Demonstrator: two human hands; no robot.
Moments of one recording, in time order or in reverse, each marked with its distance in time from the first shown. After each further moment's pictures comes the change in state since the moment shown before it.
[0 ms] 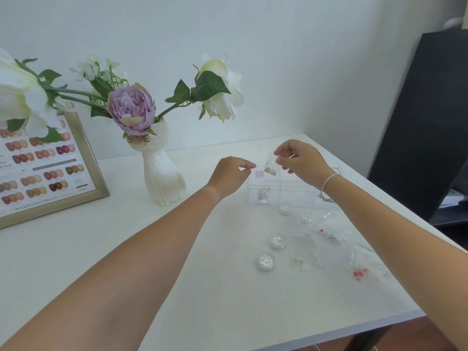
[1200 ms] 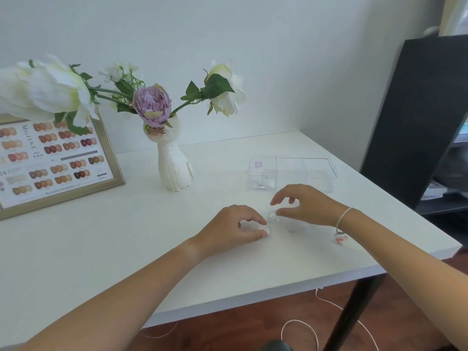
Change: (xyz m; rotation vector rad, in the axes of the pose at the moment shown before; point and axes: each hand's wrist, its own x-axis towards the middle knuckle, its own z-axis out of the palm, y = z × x) left_hand -0.157 0.006 -0.002 -0.140 -0.282 0.167; right_hand -0.116 -0.003 -0.002 -0.403 -0.411 -0.109
